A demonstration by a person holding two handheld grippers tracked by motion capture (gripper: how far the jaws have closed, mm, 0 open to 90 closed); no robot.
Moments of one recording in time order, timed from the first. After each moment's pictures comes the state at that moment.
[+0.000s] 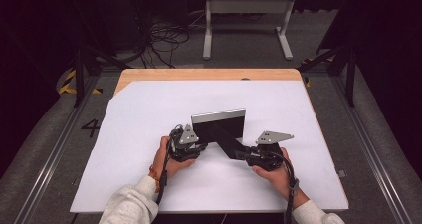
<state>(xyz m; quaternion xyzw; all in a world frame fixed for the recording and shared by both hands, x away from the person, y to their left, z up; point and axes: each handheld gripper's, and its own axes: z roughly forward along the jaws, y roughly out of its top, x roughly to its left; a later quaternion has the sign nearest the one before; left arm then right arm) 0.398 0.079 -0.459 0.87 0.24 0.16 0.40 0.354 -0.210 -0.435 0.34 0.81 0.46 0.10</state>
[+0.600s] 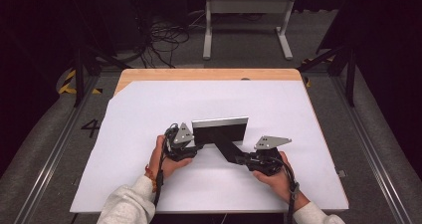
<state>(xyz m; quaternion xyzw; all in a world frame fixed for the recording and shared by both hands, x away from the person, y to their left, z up) 0.393 0.091 -0.446 0.86 0.24 0.16 0.42 0.345 -0.208 -0.442 0.33 0.83 0.44 0.09</state>
